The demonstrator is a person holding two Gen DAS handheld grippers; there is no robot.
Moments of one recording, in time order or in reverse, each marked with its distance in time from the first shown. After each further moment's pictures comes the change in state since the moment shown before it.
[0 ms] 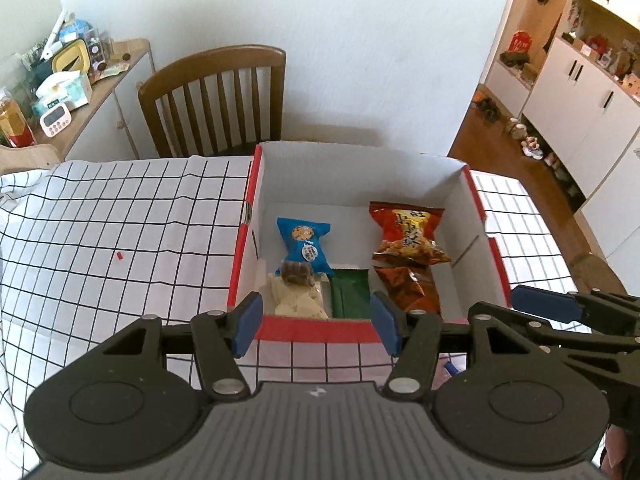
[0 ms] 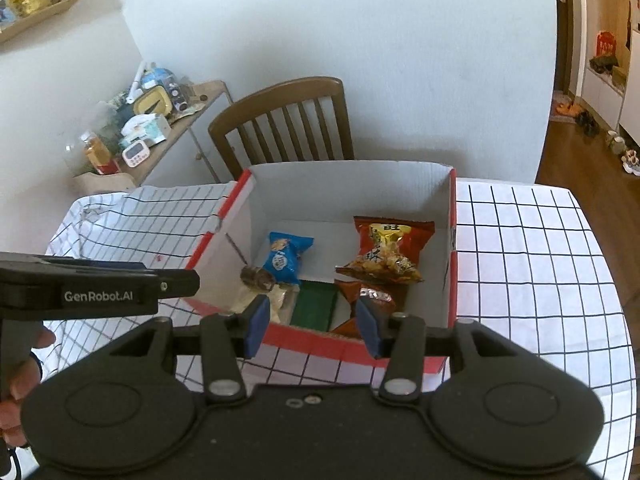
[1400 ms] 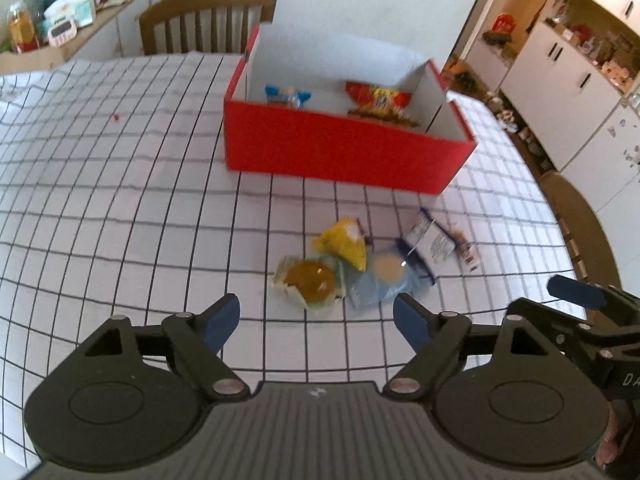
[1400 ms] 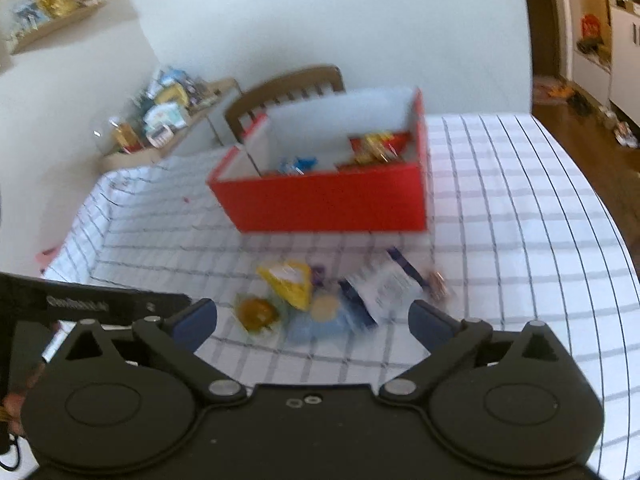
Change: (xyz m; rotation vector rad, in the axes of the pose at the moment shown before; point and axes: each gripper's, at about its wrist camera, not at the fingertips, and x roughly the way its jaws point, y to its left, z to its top) left arm -0.027 0.006 -0.158 -0.054 0.098 -0.087; right arm -0.071 -0.008 -0.151 0.064 -0.030 0.012
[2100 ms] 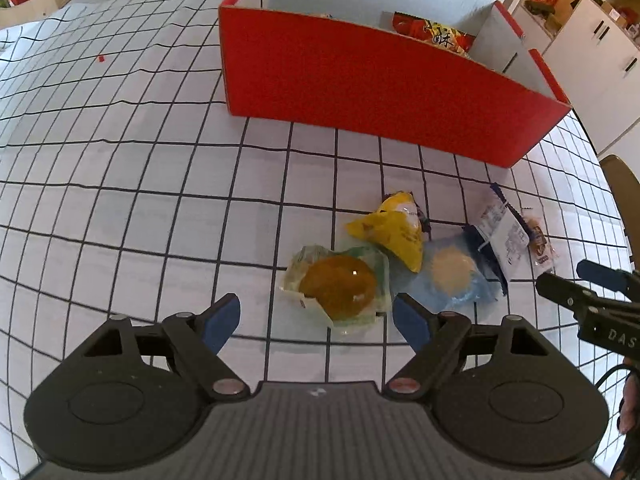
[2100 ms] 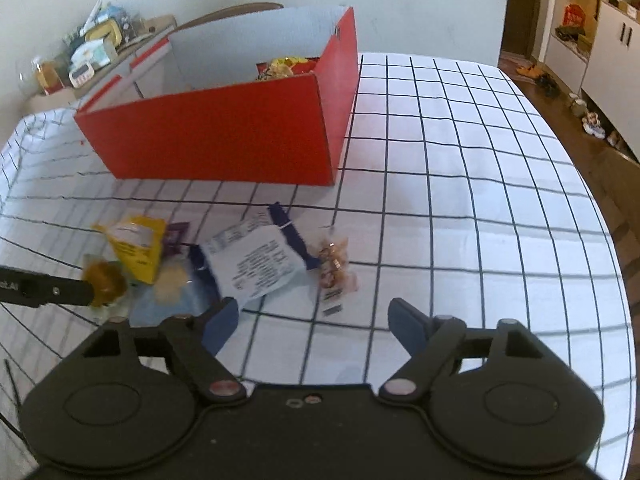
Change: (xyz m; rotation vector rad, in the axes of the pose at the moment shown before) left arm 0.101 0.009 0.015 -0.052 0.138 0.073; right arm 0.089 -0.069 0.002 -0.077 0.141 -0.179
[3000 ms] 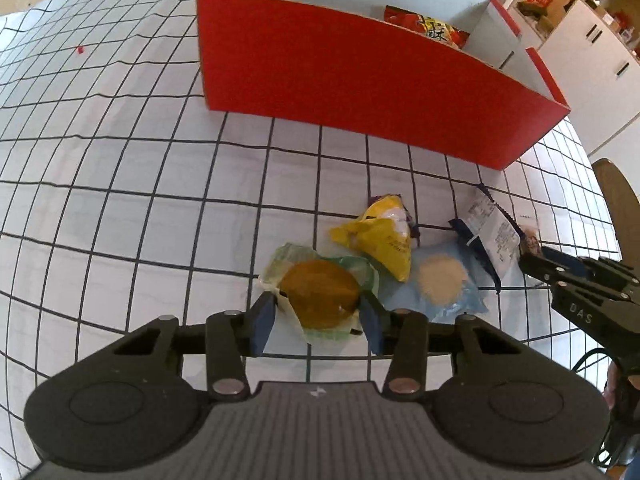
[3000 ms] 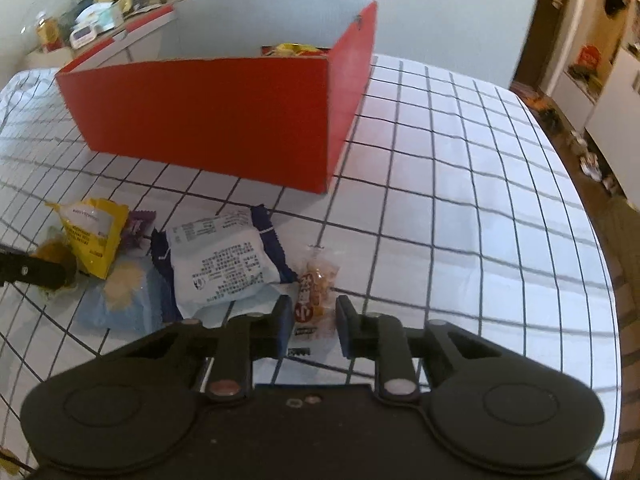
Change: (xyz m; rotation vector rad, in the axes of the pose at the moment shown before) left arm 0.011 -0.006 0.008 -0.015 0.012 -0.053; right arm 0.028 0.002 0.010 -0.110 0.000 -0.060
